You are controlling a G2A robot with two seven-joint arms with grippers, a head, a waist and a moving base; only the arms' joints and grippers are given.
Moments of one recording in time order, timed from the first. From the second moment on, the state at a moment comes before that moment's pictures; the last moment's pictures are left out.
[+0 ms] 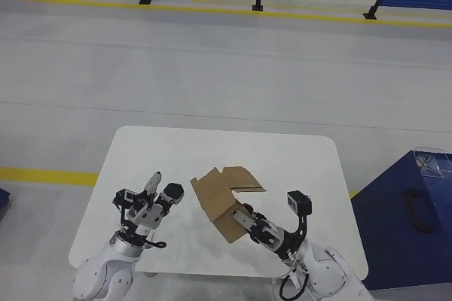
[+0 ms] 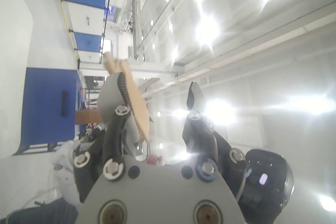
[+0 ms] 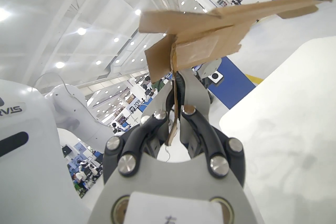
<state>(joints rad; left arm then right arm) 1.51 -1.22 -1.41 -1.81 -0.82 -0.21 -0.42 -1.44 -1.15 1.18 -1.76 -0.02 -0.74 0.39</state>
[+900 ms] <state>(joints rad) 1.44 -1.19 -1.36 -1.83 -0.47 0.02 -0.72 -1.55 -1.07 1.23 -2.04 -0.31 -0.54 0.94</state>
